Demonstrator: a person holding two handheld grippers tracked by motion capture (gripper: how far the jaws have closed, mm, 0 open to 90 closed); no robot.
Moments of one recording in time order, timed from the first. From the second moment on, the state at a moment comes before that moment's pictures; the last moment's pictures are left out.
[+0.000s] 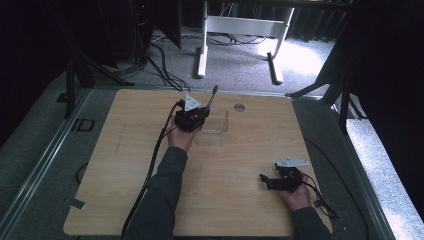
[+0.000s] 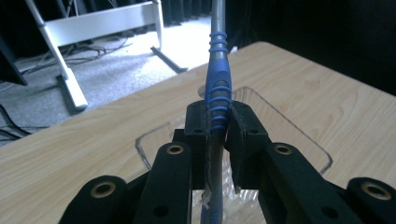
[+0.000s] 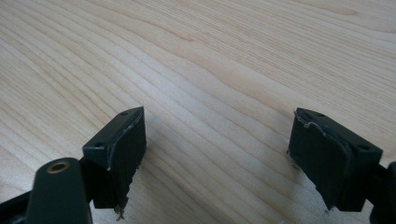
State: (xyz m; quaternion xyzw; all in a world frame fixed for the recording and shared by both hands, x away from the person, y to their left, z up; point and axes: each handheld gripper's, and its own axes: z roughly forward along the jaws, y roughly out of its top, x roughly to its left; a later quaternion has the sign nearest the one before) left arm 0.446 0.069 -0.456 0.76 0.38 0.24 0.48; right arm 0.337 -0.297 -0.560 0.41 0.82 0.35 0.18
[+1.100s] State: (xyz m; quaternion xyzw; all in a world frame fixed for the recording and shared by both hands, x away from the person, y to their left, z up) left arm 0.426 0.121 -0.464 0.73 0.44 0.26 0.44; right arm 0.337 -0.297 -0.560 0.41 0.82 0.35 0.18
